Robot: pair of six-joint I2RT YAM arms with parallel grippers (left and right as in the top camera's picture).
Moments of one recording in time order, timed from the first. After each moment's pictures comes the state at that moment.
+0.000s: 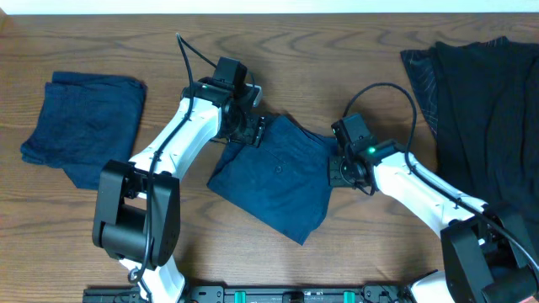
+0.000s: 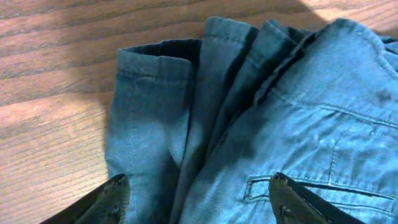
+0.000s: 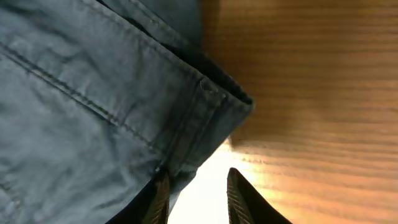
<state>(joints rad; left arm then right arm) -0.31 1.88 1.35 -0.80 0.22 -0.02 0.44 1.63 0.87 -0.56 -0.03 0.46</state>
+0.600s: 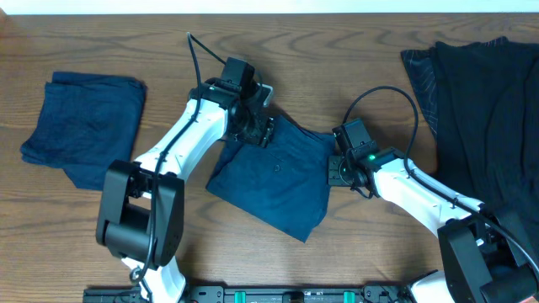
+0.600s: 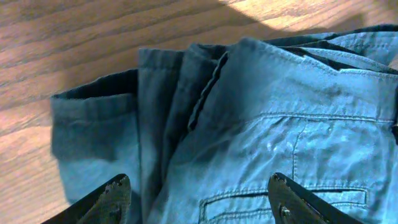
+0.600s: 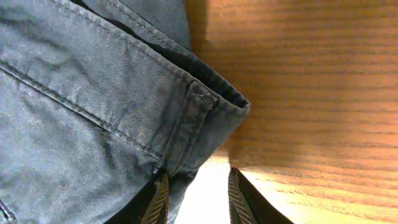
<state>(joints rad) -0.35 1.89 1.35 -0.75 0.26 0.04 0.44 1.63 0.82 -0.43 -0.03 0.49</state>
